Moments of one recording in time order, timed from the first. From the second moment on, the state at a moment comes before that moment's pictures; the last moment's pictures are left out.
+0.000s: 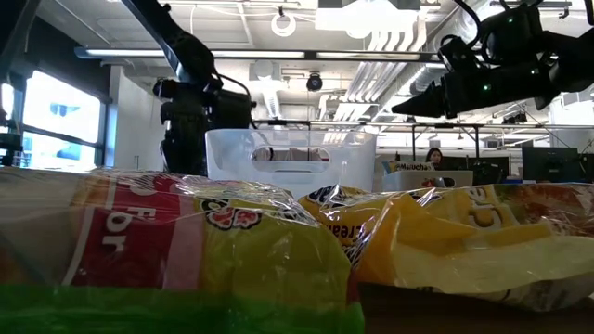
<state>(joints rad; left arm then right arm) 0.49 1.78 1.04 -0.87 0.49 0.22 -0.47 0.97 0.21 0.68 -0.10 -0.26</state>
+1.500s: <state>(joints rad) 0.57 1.22 0.68 0.33 0.31 -0.12 -0.43 1.83 1.68 -0.55 -0.43 -0.07</state>
